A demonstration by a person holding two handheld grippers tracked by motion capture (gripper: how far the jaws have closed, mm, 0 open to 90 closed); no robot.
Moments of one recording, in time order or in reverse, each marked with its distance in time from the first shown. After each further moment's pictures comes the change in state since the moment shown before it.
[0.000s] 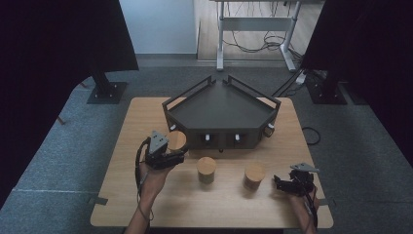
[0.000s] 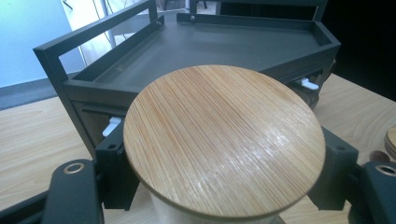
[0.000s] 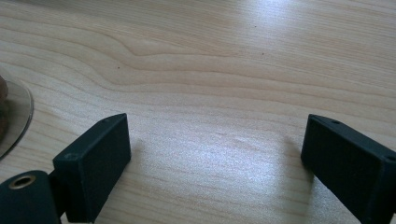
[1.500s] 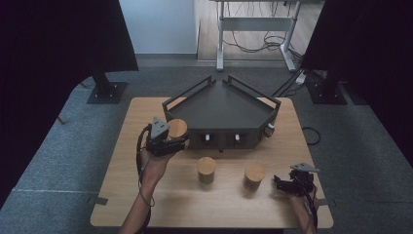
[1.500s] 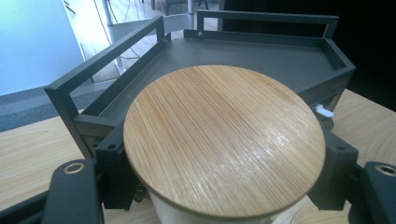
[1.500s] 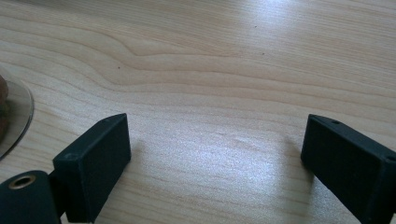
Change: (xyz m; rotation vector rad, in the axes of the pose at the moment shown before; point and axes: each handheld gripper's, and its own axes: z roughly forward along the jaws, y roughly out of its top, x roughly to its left) left arm 0.013 0.030 0.017 -0.005 0.008 0.006; right arm 0.000 0.000 0.000 0.000 0.001 -0.001
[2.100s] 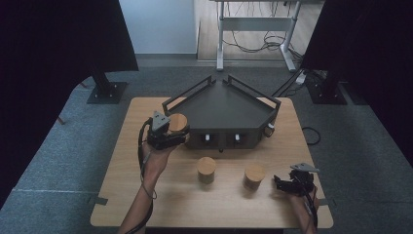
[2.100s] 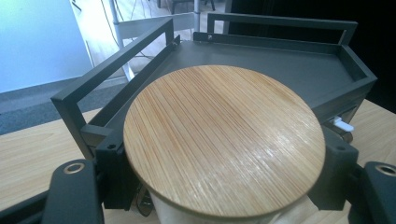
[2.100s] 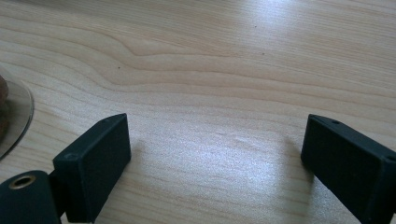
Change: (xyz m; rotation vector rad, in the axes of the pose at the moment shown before) left arm 0.009 0.009 0.015 0.010 0.022 -0.015; right arm 0.000 0.000 0.000 0.000 0.000 0.001
